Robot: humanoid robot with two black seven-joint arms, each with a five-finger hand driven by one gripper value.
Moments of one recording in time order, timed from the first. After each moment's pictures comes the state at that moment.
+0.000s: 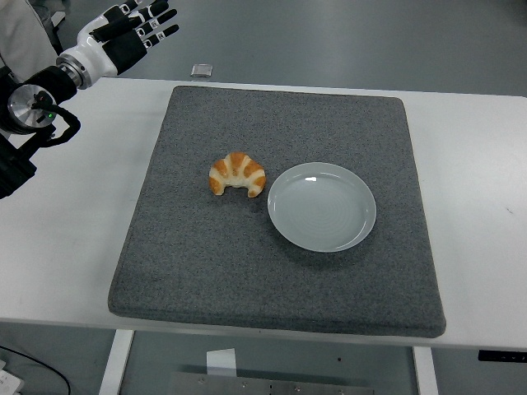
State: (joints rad) left arm -1.01 0.46 -0.63 -0.64 -0.19 -0.38 -0.02; right arm -0.02 0.00 -0.09 0.07 0.07 -0.12 0.26
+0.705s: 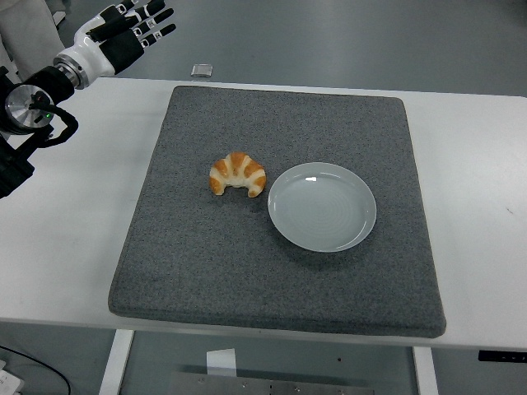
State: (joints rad) left arm -1.01 0.46 -0.64 -0.64 -0.19 -0.38 -0.02; right arm -0.02 0.00 -0.09 0.07 0.07 -0.12 0.26
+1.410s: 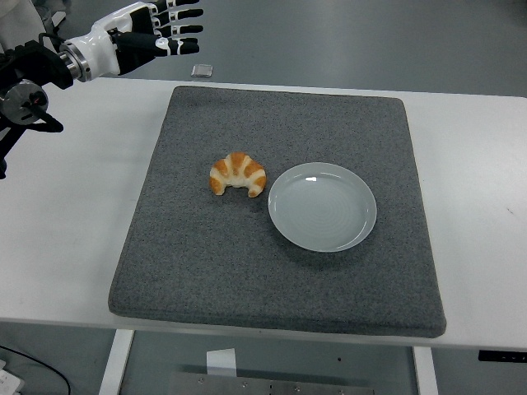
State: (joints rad) left arm -1.03 0.57 -0.62 -0.87 0.44 -0.44 -0.06; right arm -0.02 0.00 -0.09 0.07 0.07 -0.12 0.26
